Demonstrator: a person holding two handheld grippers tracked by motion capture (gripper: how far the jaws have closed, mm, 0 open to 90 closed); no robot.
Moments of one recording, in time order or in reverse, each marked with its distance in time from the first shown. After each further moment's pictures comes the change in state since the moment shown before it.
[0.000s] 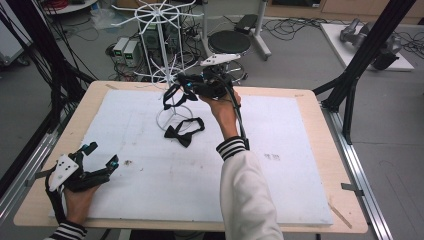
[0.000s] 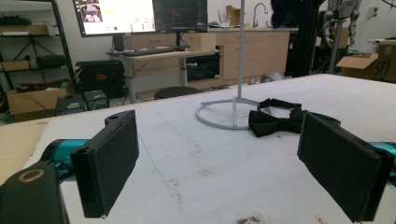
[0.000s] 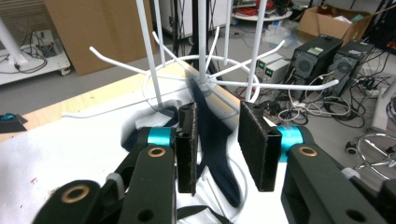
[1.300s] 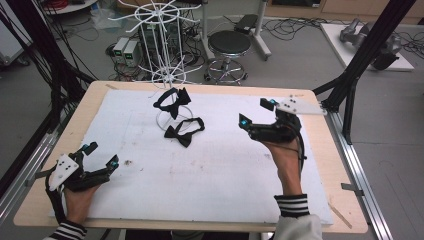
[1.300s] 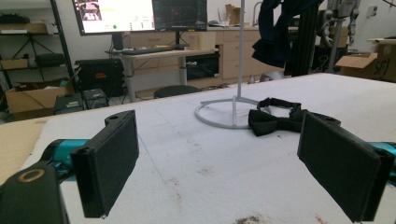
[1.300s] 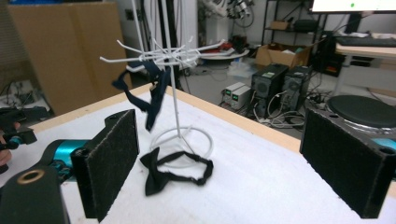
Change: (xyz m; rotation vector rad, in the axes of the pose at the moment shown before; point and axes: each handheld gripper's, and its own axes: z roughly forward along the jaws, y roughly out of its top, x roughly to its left) left arm 0.000 0.000 0.000 0.004 -0.004 0.000; right arm 0.002 -0.098 -0.165 -0.210 -0.135 0.082
